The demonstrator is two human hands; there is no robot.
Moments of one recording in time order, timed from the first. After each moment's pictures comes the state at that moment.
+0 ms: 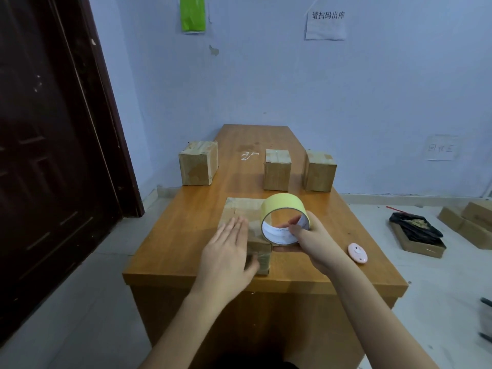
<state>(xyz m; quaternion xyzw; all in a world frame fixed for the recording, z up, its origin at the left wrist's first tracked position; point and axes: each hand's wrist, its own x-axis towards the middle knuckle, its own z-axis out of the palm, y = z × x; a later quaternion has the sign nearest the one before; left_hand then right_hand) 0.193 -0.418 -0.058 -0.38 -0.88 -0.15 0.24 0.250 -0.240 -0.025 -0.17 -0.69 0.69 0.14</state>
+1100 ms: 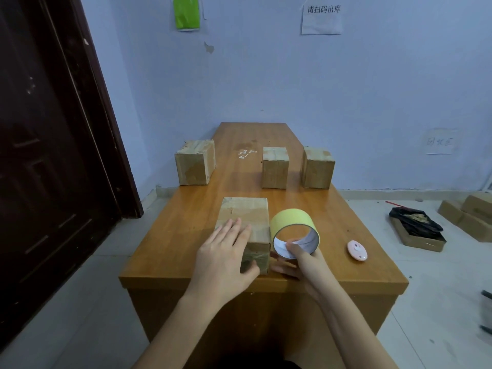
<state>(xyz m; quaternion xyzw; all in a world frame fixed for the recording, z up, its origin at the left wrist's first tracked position) 0.195 -0.422 -0.052 -0.40 -0.88 -0.11 0.23 0.253 -0.246 -0.081 -0.22 -0.55 0.78 0.17</state>
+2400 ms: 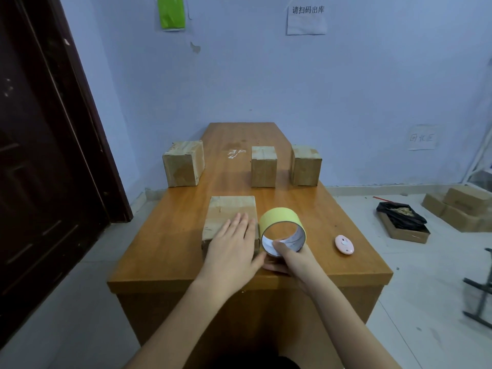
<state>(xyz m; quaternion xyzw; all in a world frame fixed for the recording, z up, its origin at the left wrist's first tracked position) 0.199 -0.389 -0.039 -0.43 -0.88 -0.05 0.19 0.254 -0.244 -0.081 -0.21 -0.61 0.75 0.14</state>
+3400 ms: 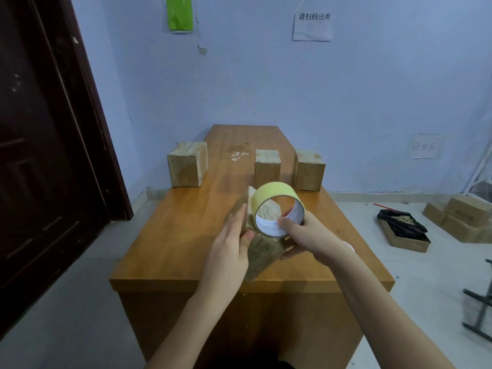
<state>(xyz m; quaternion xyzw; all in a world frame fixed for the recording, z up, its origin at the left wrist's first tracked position) 0.211 -0.403 -0.039 -0.33 -0.83 -0.43 0.12 0.261 -0.236 0.000 -0.14 -0.81 0.56 0.09</state>
